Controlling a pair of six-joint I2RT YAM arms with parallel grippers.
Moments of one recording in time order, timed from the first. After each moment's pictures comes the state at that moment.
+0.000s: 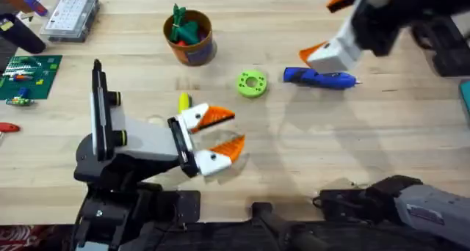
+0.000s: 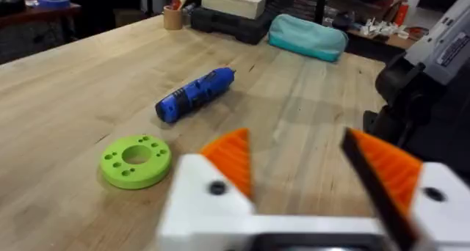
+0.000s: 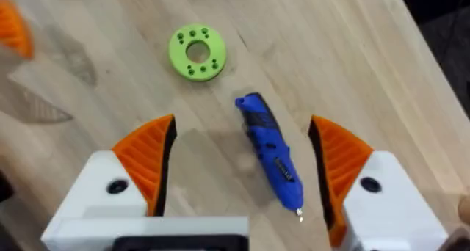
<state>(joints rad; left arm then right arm) -0.13 0.00 0.01 -0.10 1.05 -0.07 0.34 1.26 1.43 -1.11 -0.21 -0.61</state>
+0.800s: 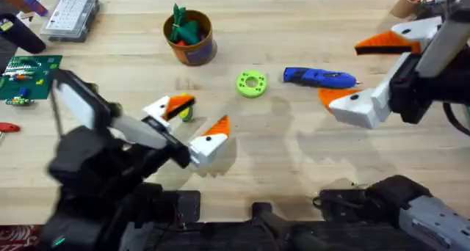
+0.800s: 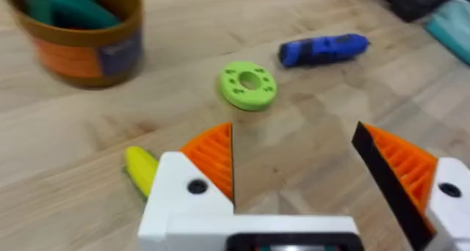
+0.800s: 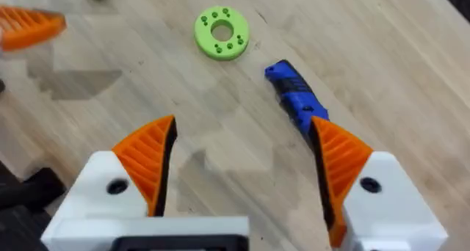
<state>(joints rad) -0.13 0.02 0.23 -0.56 0.56 -0.09 0.34 0.84 1.12 -1.10 -0.22 -0.42</state>
